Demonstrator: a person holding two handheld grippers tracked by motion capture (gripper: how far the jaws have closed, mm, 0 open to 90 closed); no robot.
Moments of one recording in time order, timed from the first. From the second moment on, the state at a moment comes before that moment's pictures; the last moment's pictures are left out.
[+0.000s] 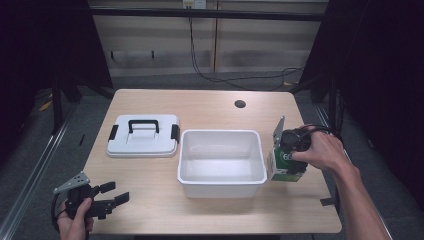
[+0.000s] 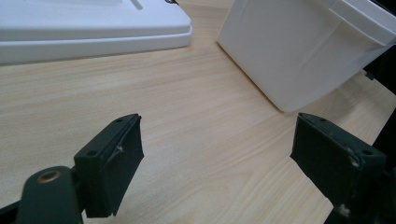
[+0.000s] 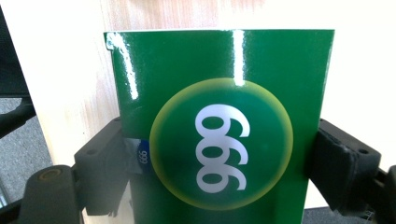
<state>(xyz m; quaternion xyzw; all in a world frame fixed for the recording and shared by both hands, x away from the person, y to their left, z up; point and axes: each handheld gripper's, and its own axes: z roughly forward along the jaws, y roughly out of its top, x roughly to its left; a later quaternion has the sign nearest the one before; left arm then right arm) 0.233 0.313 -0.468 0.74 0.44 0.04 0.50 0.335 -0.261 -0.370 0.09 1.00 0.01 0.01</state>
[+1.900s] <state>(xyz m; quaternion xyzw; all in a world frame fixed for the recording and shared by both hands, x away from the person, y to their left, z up) 0.234 0.311 -0.468 0.74 0.44 0.04 0.50 0.335 -0.260 -0.295 0.09 1.00 0.02 0.03</state>
